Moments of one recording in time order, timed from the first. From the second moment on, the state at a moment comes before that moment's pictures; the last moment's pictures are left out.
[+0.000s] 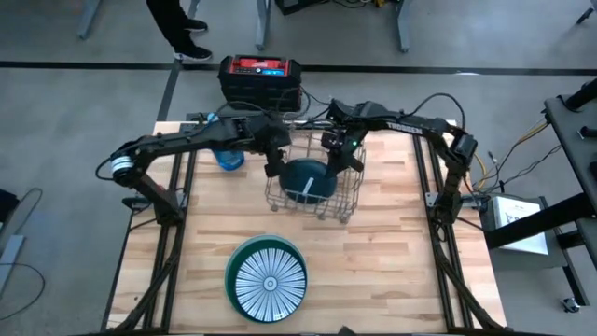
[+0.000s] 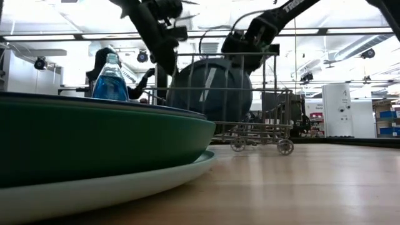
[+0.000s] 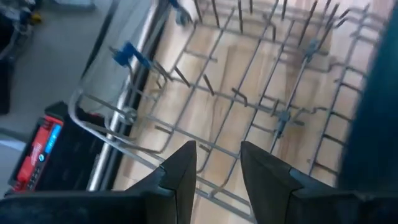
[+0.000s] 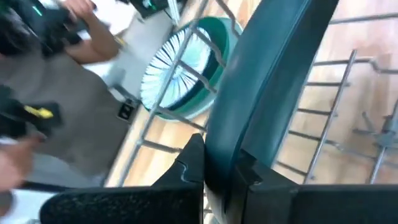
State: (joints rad) left arm 0.37 1.57 1.36 -0.67 -0.16 0.23; right arm -0.56 1.84 1.48 -0.97 -1.05 -0.59
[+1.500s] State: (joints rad) left arm 0.42 1.37 1.36 -0.28 0.28 -0.10; right arm 0.21 1.42 0.94 -0.74 1.55 -0.80
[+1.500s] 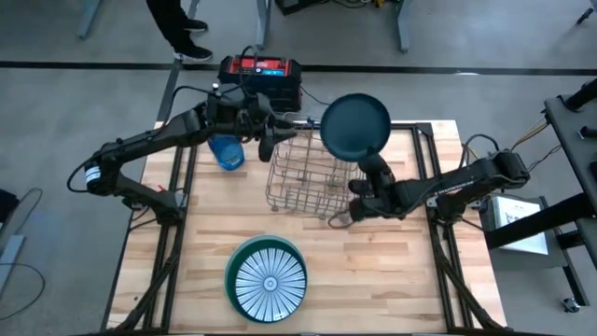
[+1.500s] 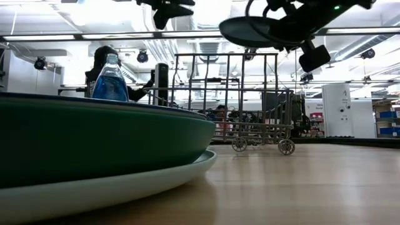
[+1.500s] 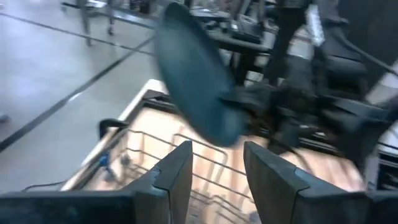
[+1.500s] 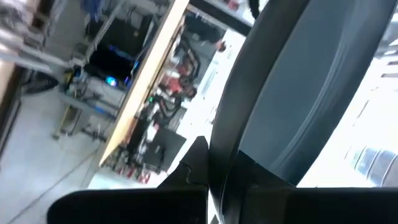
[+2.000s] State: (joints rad) left arm 0.41 1.51 1.36 -0.05 0.54 -0.26; right arm 0.32 1.42 0.96 -0.72 1.57 -0.86
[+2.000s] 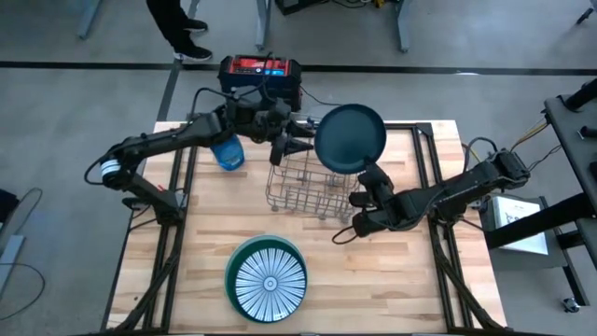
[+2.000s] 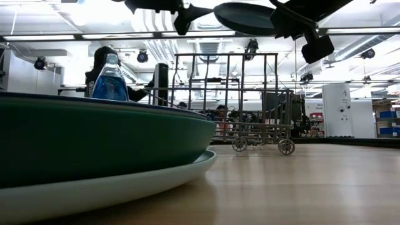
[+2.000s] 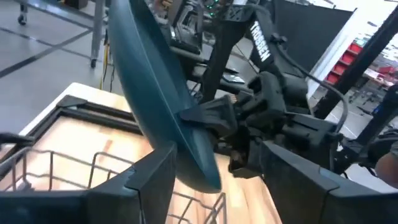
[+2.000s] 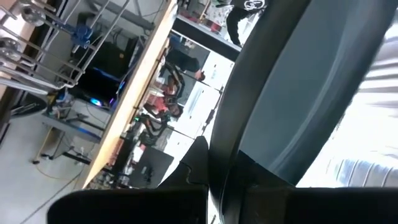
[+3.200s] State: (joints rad) left arm 0.41 1.67 1.36 0.15 0.44 -0.42; right arm 0.32 1.42 0.96 -0.73 1.57 -0.88
